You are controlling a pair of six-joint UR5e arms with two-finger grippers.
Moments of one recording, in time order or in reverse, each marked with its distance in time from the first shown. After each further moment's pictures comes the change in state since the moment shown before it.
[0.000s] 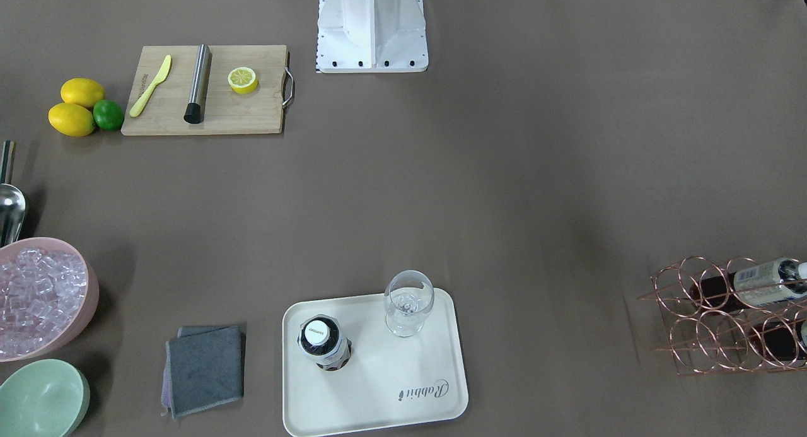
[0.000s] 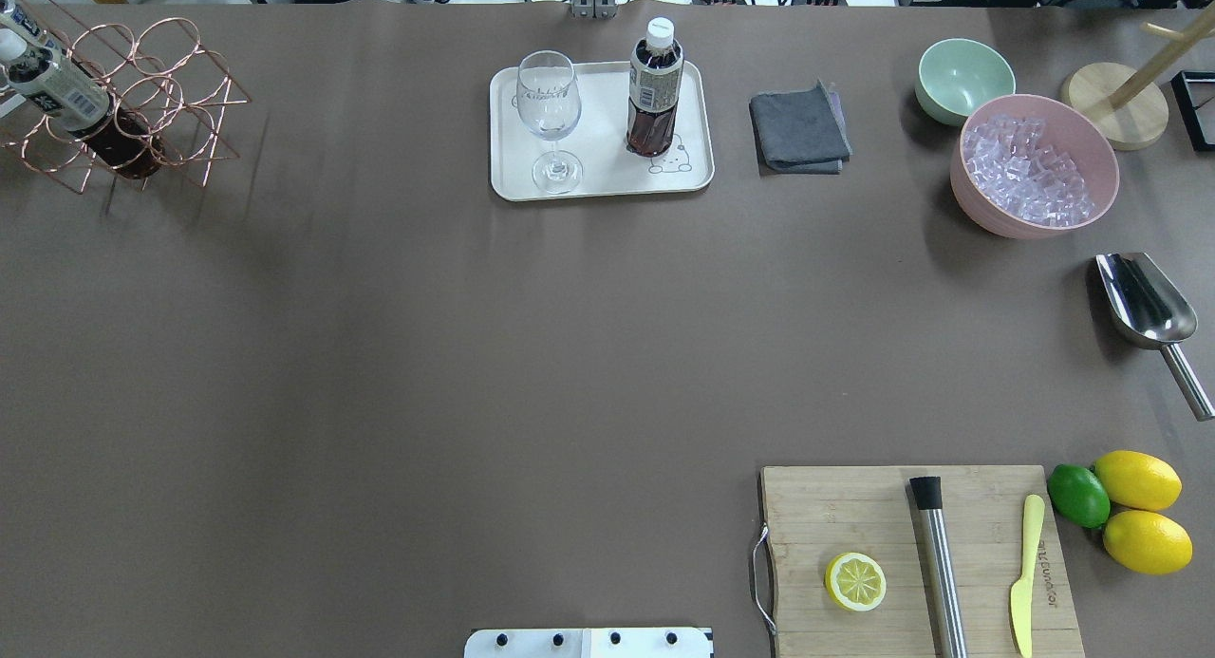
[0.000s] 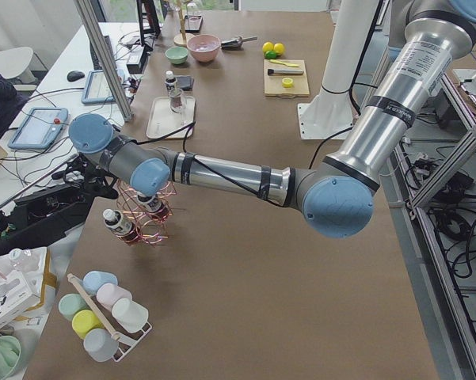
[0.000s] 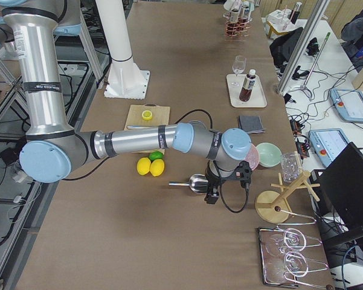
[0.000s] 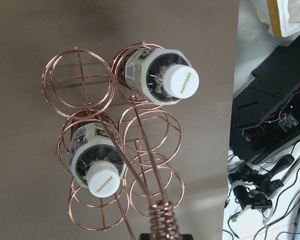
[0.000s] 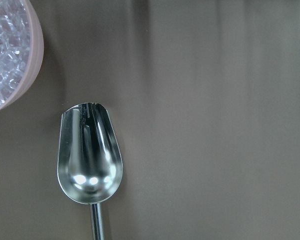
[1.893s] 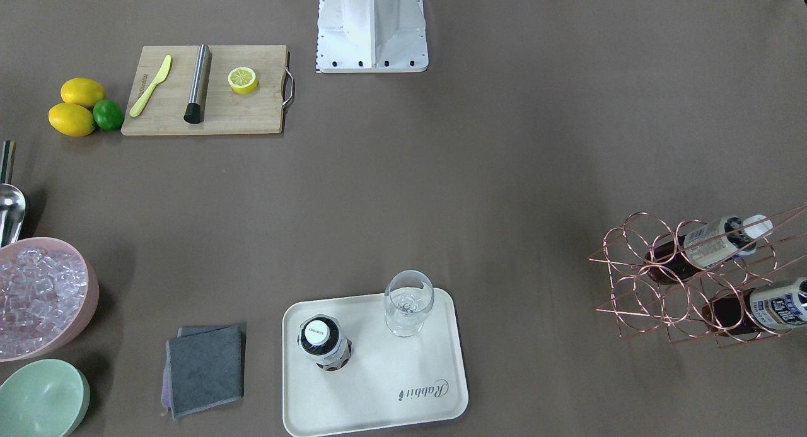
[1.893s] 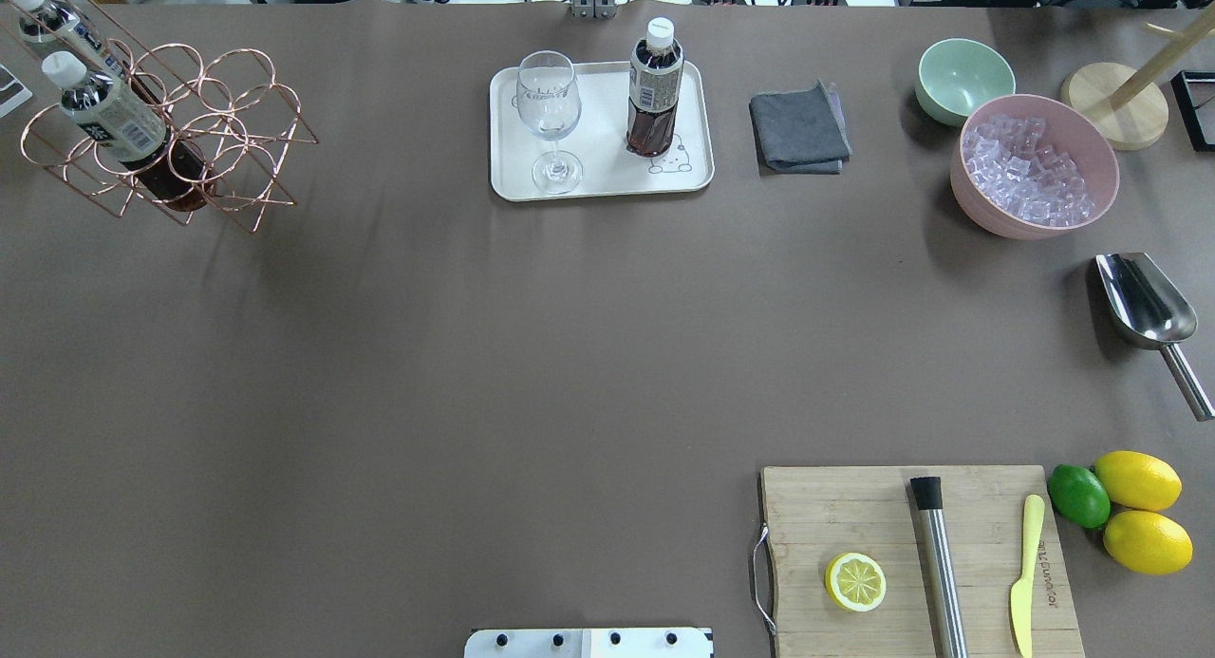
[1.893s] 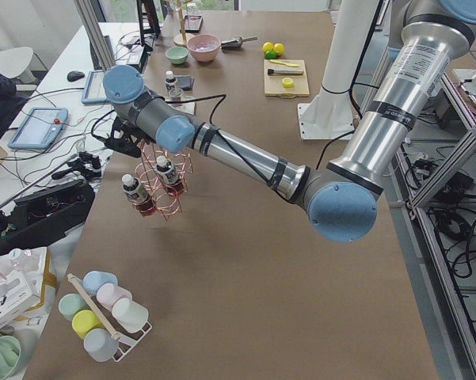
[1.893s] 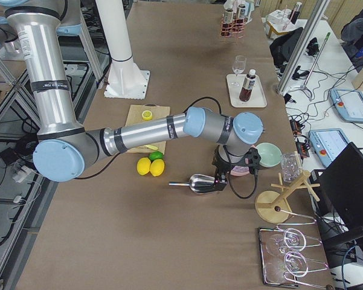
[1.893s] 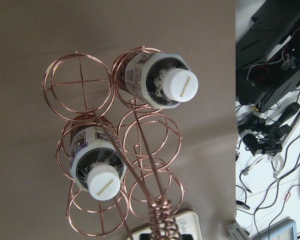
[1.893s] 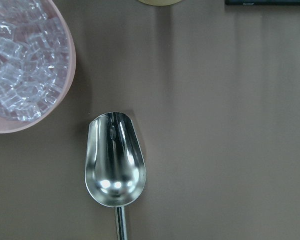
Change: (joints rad) left arm 0.050 0.056 -0.327 0.177 0.005 -0.010; right arm -0.009 0.072 0.014 -0.093 0.009 -0.005
